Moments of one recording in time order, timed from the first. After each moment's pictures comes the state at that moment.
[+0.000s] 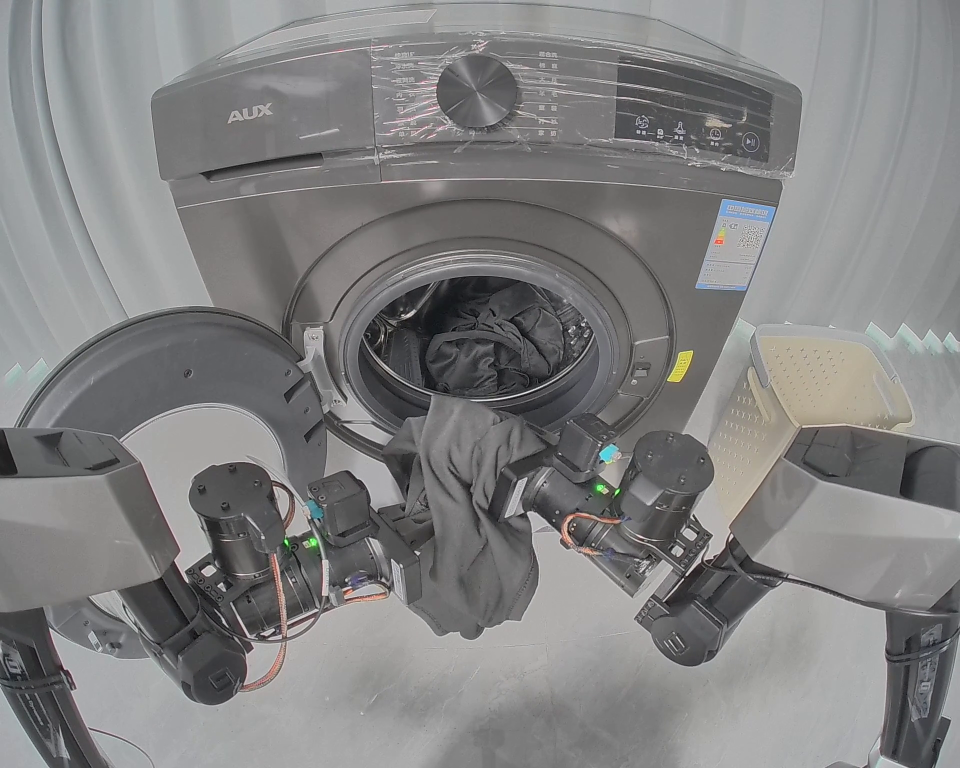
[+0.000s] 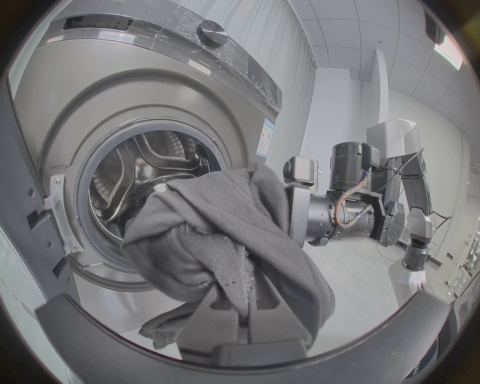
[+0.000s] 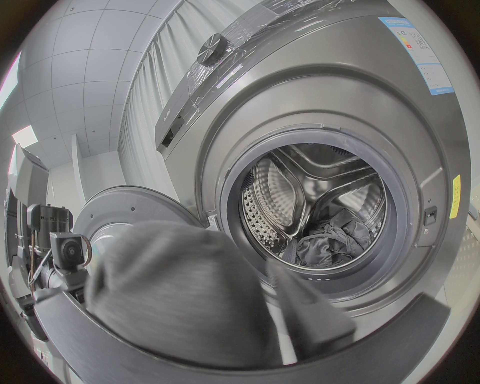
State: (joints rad) left arm -0.53 2.05 -0.46 -1.55 -0.35 0.03; right arm 0.72 2.30 -0.94 -1.54 -0.03 0.17
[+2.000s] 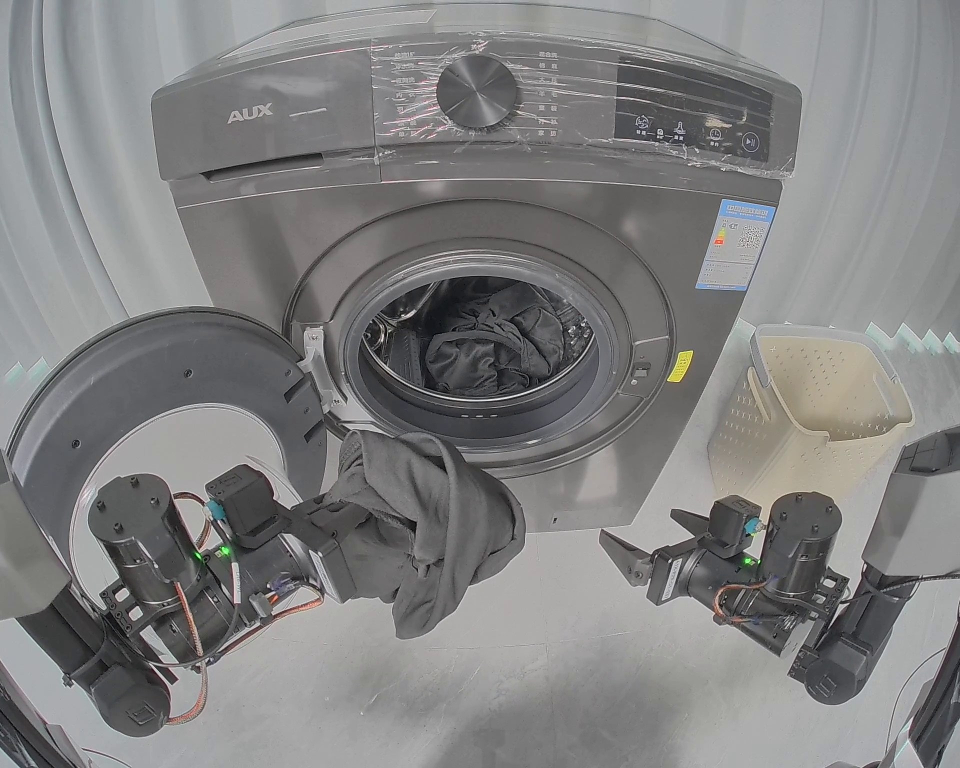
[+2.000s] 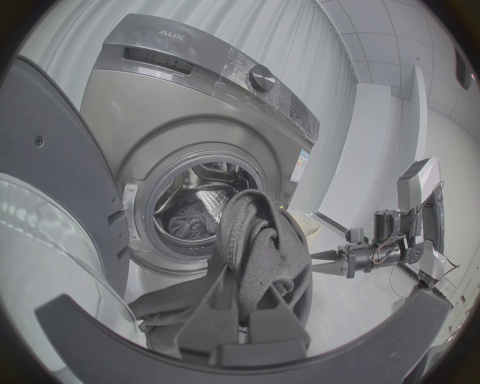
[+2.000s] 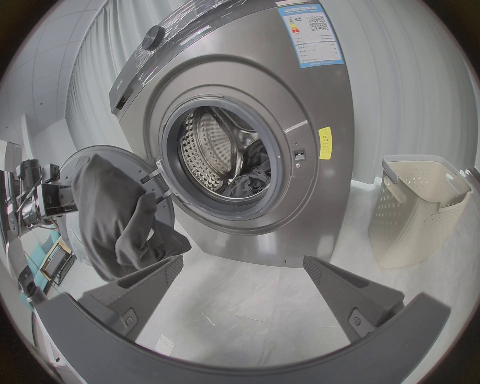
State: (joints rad) left arm -0.52 1.80 -0.24 -1.55 -0.11 -0.12; right arm 0.58 2.04 -0.29 -1.54 -0.12 0.21
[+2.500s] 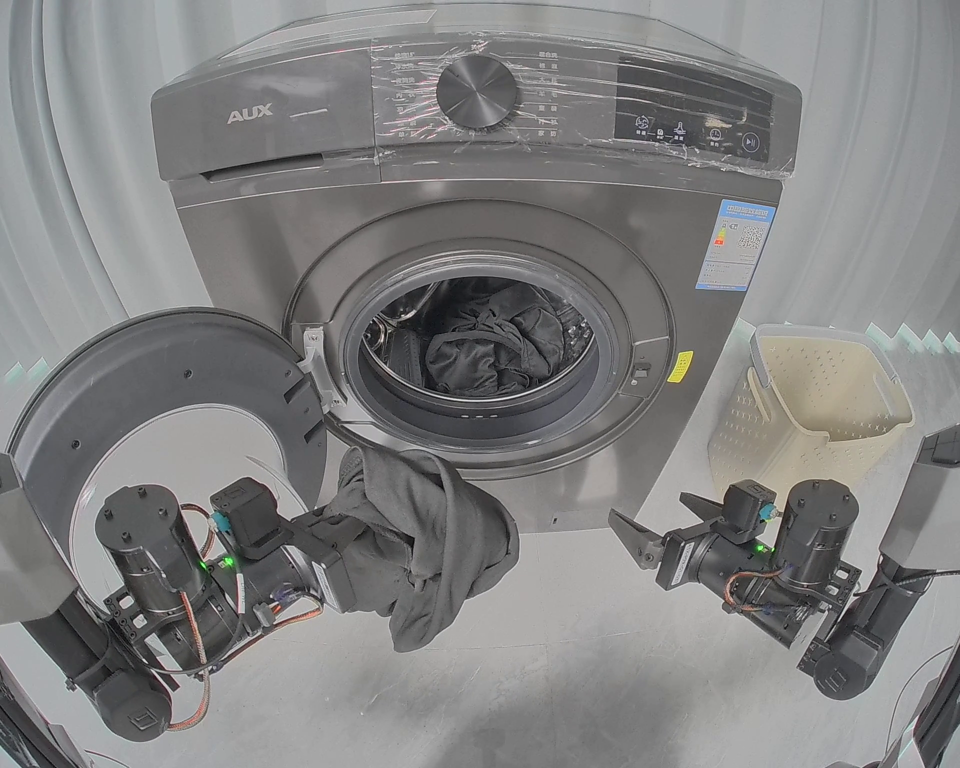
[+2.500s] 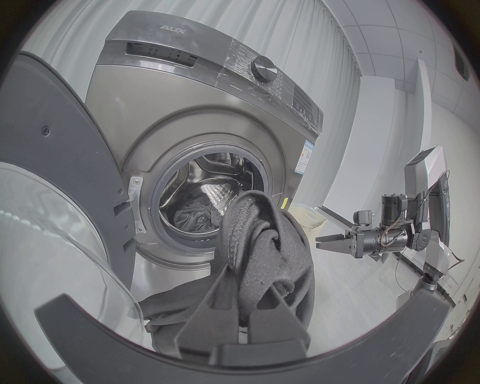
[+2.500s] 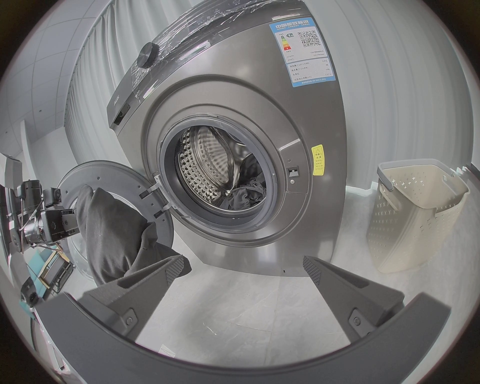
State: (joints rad) left arm -0.53 1.81 -0.22 -1.55 -0.08 -0.10; right arm 0.56 1.99 -0.30 -1.54 -0.13 0.22
